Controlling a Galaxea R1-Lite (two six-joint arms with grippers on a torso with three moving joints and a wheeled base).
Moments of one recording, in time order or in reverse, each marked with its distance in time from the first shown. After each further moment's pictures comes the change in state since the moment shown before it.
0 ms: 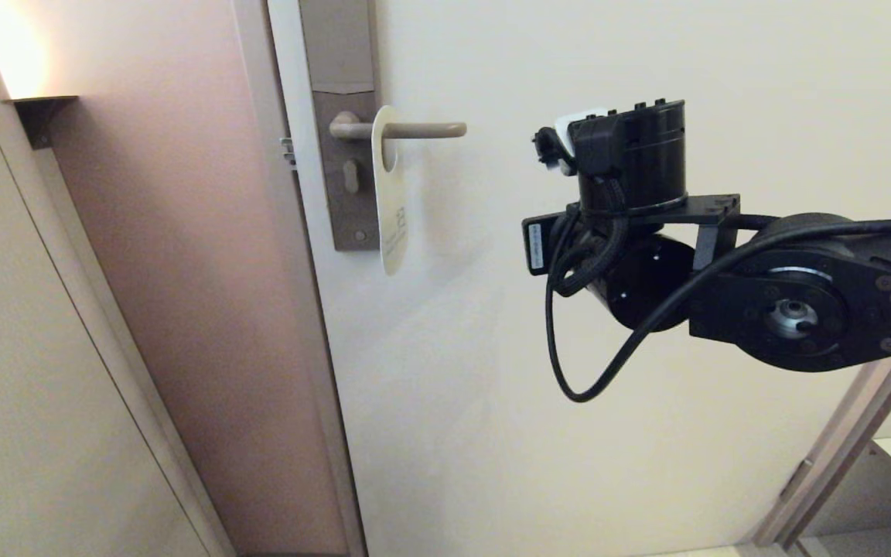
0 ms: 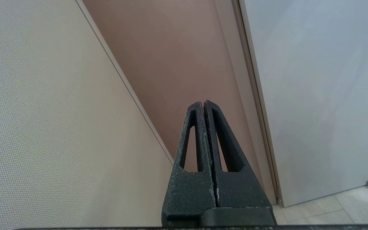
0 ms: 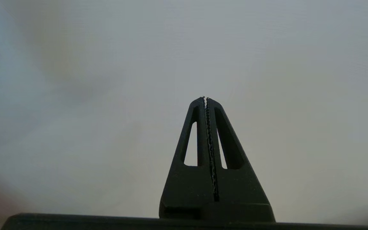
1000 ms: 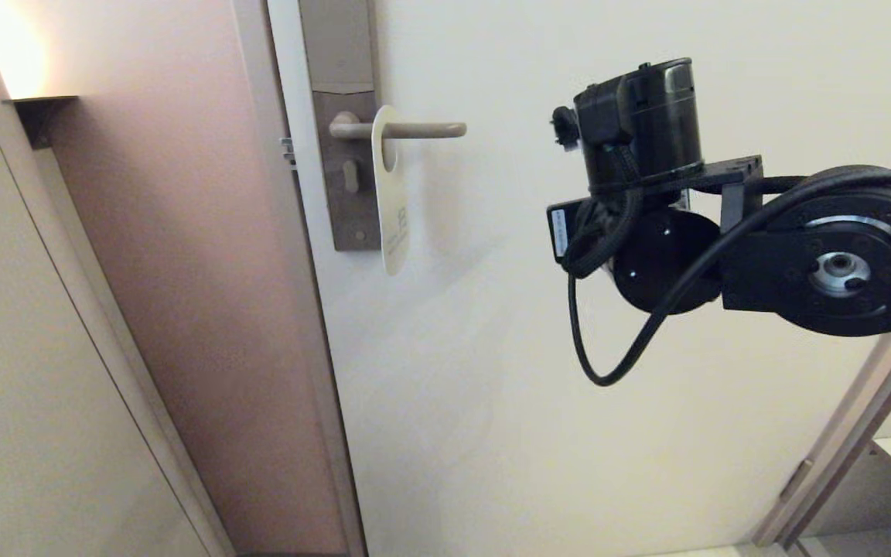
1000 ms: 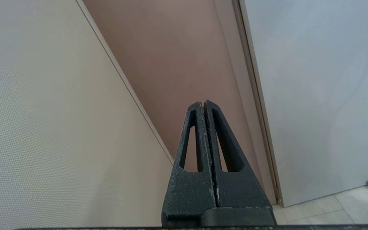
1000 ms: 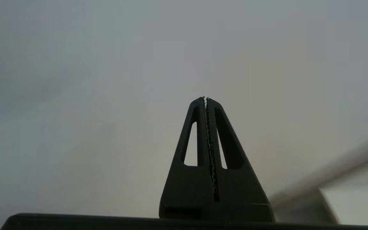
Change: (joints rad) left arm 0.000 0.000 0.000 0.000 0.001 0.000; right arm 0.030 -0.018 -0.104 0.203 -0.118 0.013
